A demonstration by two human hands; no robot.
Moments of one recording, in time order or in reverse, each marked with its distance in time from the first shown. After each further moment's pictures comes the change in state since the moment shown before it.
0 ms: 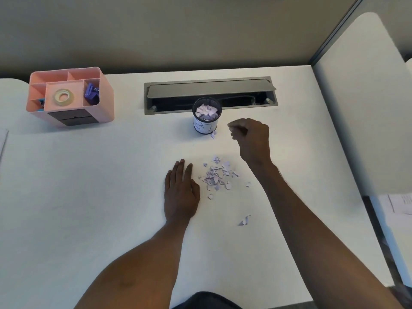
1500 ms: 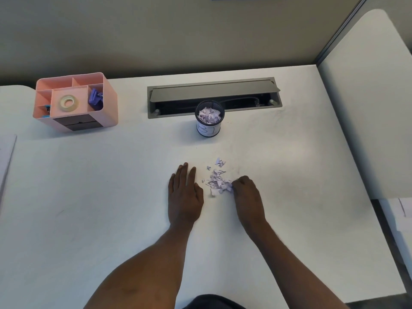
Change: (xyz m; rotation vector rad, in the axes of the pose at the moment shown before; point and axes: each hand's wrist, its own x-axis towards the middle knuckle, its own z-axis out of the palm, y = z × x) left_hand 0.000 0.001 0.002 0.008 0.019 0.012; right_hand -0.134 0.066 0.045 -0.410 -0.186 0.122
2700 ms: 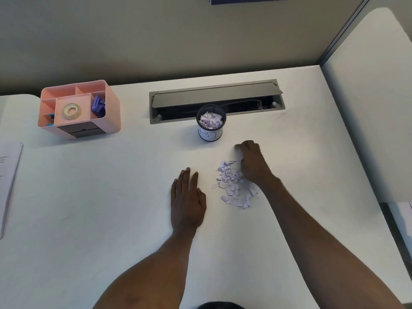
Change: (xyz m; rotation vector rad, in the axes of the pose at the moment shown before) left_hand 0.000 0.001 -0.003 0.009 0.007 0.004; right_hand 0.125 0.017 -0.025 -0.042 -0.224 -0.113
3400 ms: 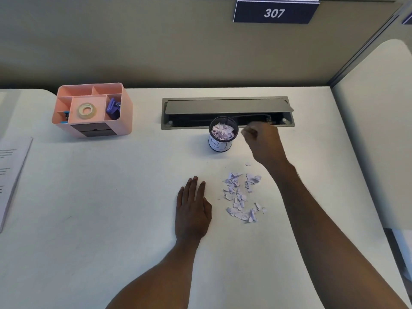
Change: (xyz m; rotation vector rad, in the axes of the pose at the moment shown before) left_hand 0.000 0.000 -0.001 -0.035 -0.016 -0.013; right_hand 0.044 -0.071 -0.087 0.191 0.256 -0.069
